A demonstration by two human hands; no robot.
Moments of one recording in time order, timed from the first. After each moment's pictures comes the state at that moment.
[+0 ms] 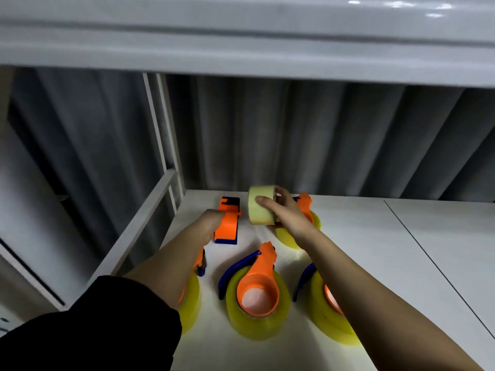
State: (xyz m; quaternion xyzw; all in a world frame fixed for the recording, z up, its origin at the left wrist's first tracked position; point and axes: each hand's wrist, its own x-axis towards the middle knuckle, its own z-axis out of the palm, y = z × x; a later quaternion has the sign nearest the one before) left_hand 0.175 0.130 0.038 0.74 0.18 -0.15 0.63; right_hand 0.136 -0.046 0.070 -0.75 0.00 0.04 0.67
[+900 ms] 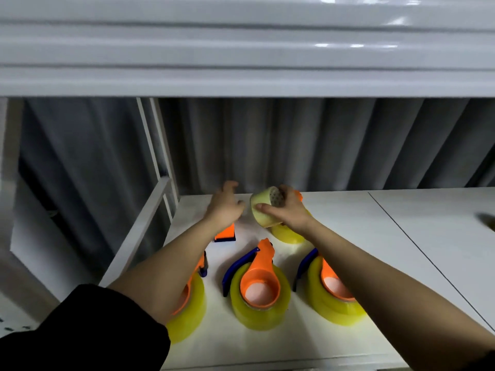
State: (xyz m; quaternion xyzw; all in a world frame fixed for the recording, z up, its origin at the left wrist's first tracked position) left_hand 0.172 0.111 0.069 0.91 -0.09 0.05 0.40; right_hand 0.134 -0.060 0.069 -0.85 0.04 -0.04 0.52
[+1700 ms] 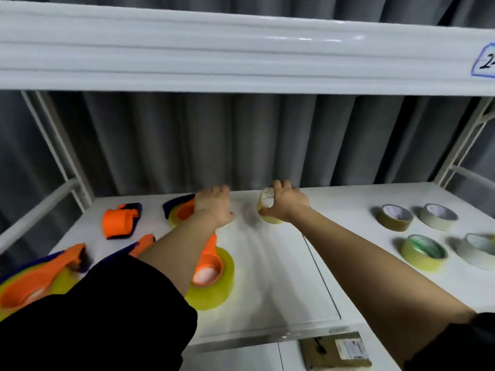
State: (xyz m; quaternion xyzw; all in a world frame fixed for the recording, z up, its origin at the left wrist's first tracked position) left_hand 0.103 -0.151 0.089 0.99 -0.14 0.08 -0.05; right_hand 0.070 -0.326 0.100 -0.99 0.07 -0.04 0.09
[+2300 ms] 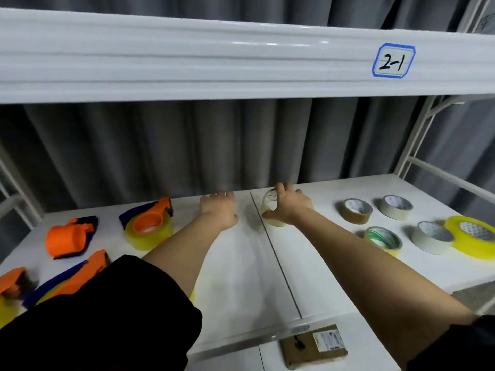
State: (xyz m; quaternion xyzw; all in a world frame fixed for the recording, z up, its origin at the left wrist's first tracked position) left_hand 0.095 -0.257 0.090 0.98 -0.19 0.07 -0.06; right_hand 0.050 -0.426 0.096 -0.99 0.12 -0.04 0.08
